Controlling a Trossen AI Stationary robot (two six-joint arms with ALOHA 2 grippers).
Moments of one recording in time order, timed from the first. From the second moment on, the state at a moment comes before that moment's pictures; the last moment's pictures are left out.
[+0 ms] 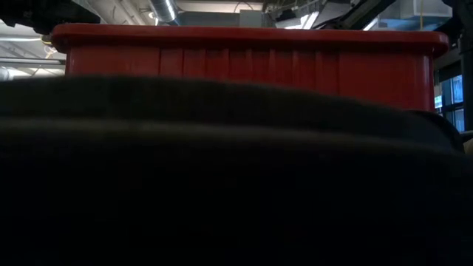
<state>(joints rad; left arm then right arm) -0.14 0.00 0.47 -0.57 -0.52 -0.17 -0.53 1.81 1.24 -0.99 0.63 -0.34</state>
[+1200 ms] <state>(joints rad) -0.14 0.00 0.47 -0.57 -0.52 -0.17 -0.51 1.81 1.61 -1.22 0.40 -0.14</state>
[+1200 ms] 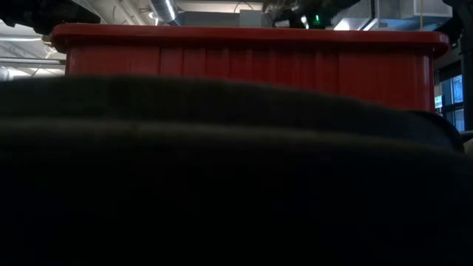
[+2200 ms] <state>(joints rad) -0.14 0.00 0.47 -0.57 -0.52 -0.17 0.59 1.81 1.98 -1.41 0.32 0.59</state>
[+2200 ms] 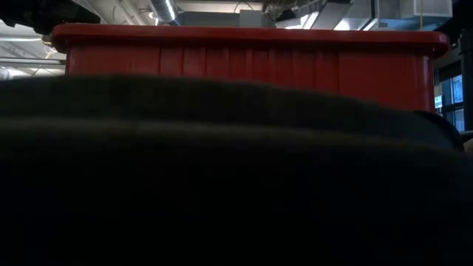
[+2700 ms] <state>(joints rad) -0.14 0.00 0.47 -0.57 -0.52 -0.18 0.89 1.81 1.46 -1.11 0.37 1.19</state>
